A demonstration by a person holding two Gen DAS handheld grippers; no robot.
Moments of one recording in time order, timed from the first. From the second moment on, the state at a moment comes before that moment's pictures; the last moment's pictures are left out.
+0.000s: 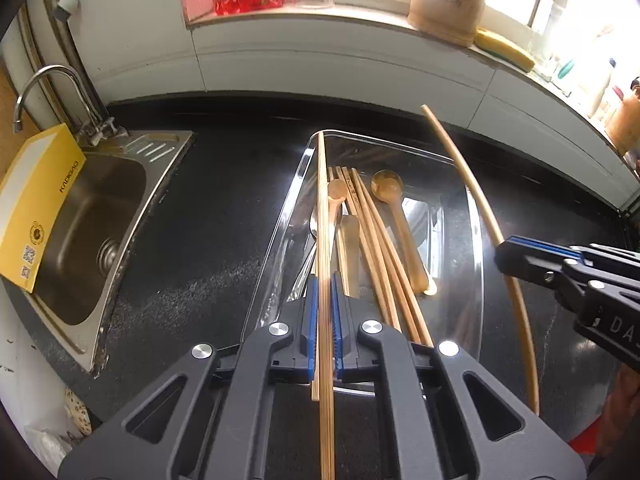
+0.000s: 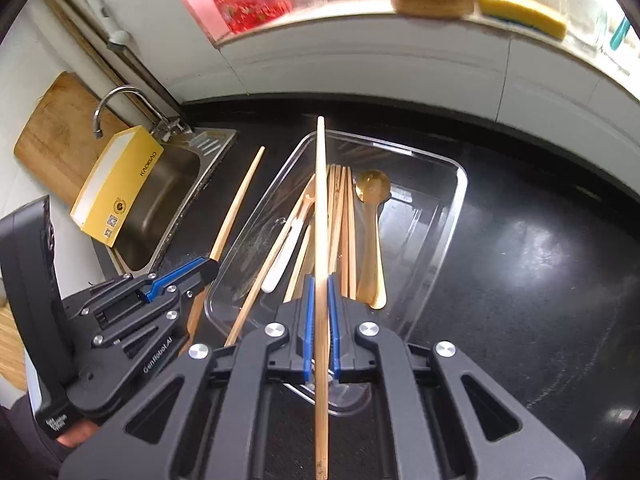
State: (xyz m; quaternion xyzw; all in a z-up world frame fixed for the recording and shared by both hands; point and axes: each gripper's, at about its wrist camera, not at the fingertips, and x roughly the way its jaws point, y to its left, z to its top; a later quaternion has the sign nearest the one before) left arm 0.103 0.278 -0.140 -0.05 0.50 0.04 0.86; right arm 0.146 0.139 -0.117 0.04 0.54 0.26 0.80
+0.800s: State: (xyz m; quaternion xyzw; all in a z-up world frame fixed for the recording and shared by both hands) left arm 0.170 0.274 -0.200 -0.07 0.56 0.02 0.83; right arm 0.226 0.146 -0.177 0.07 0.60 0.25 0.76
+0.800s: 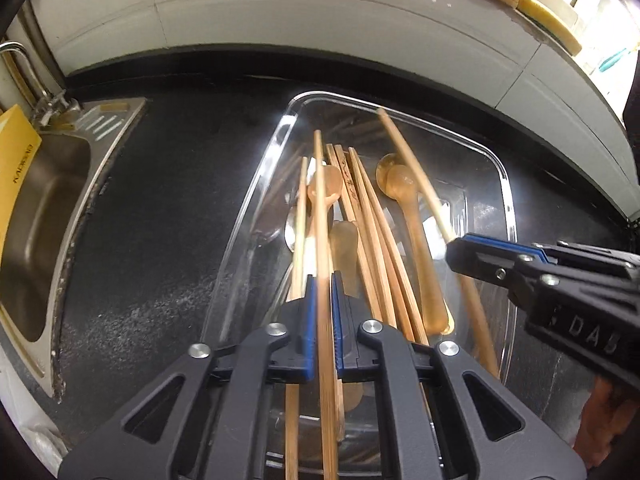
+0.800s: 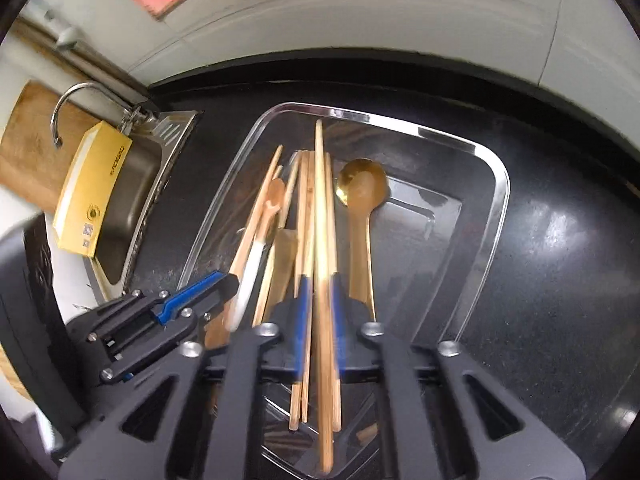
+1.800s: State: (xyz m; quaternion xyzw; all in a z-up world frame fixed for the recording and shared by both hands) left arm 0.118 0.253 -0.129 -0.05 0.48 0.03 0.87; right arm 0.165 0.063 -0.088 0.12 0.51 0.25 0.81
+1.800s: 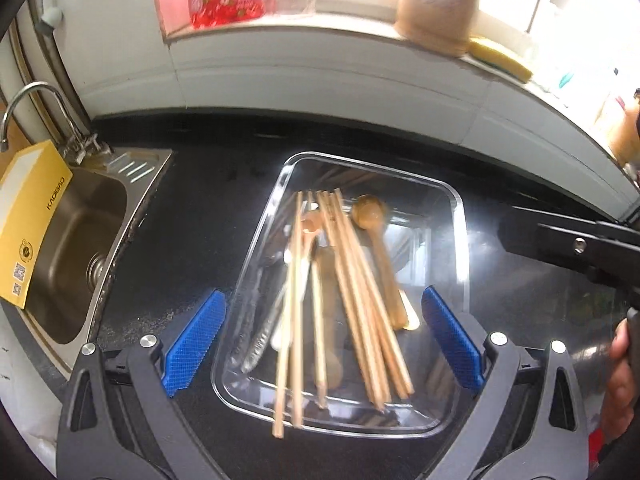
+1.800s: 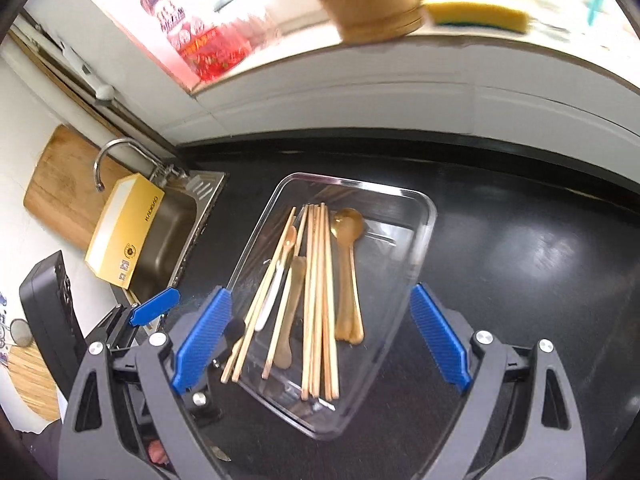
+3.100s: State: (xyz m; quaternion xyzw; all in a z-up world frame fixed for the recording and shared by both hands) left arm 0.048 -0.107 -0.098 0.02 0.48 -0.13 0.87; right arm 0.000 -0.295 -0.083 0.10 0.46 0.01 0.88
